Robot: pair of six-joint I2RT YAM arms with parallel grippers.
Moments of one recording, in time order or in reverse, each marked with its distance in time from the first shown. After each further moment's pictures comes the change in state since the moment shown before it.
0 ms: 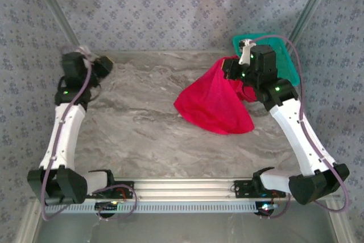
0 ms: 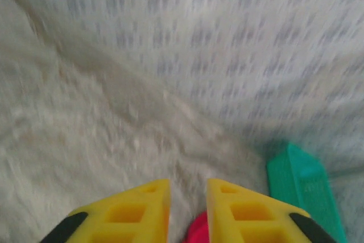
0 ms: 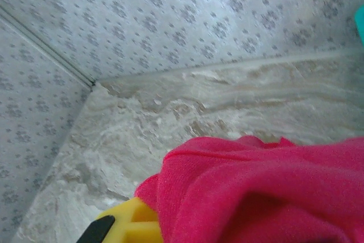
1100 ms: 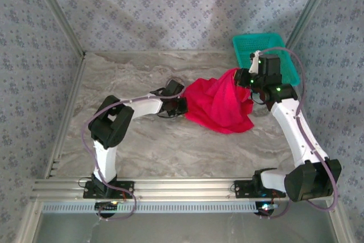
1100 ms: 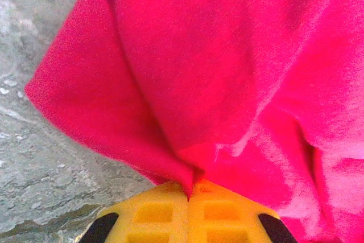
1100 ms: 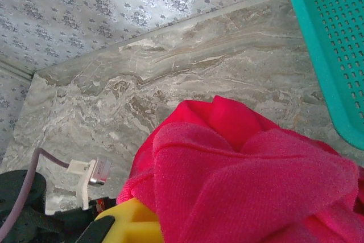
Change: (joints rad) left arm -0.663 0.760 0.090 0.112 -0.066 -0.166; right arm -0.188 0.007 -0.189 0.040 -0.077 -0.005
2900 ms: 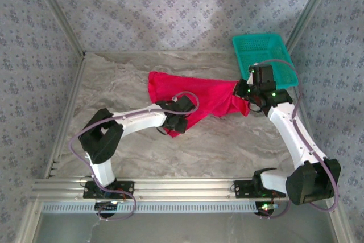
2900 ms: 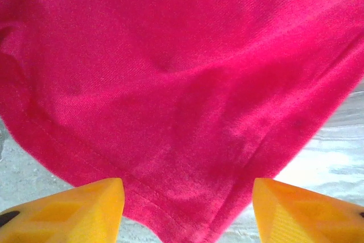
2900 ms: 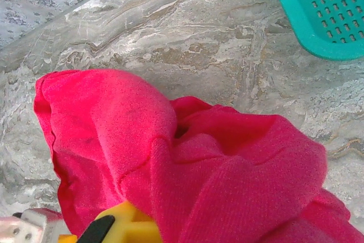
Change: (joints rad) left arm -0.224 -0.174 -0.068 -0.403 -0.403 0.303; right arm 0.034 -0.023 -0.104 -0.087 0.099 0.116
